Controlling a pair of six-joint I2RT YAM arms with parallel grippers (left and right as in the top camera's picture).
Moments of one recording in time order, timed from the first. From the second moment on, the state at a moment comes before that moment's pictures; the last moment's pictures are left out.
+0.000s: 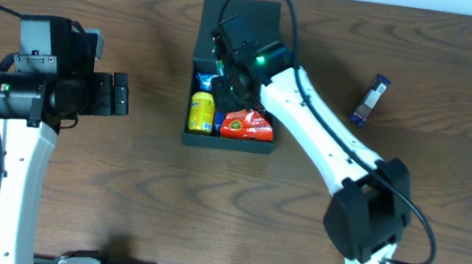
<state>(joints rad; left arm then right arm) 0.09 1.32 1.36 -1.12 0.10 -0.01 0.66 2.10 1.90 -1.07 -0.05 0.30</state>
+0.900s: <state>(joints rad) 0.09 1.32 1.36 -1.11 0.12 -0.01 0.67 2.15 1.86 -1.00 -0.04 0.44</state>
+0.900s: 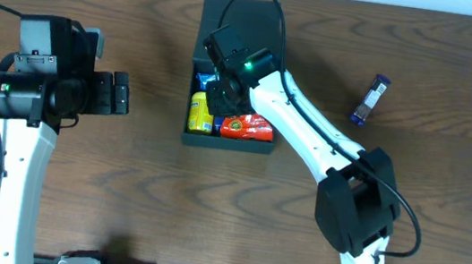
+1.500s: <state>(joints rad) 0.09 1.32 1.36 -1.11 0.15 0.02 0.68 2.18 1.86 -1.04 -0.06 0.45</state>
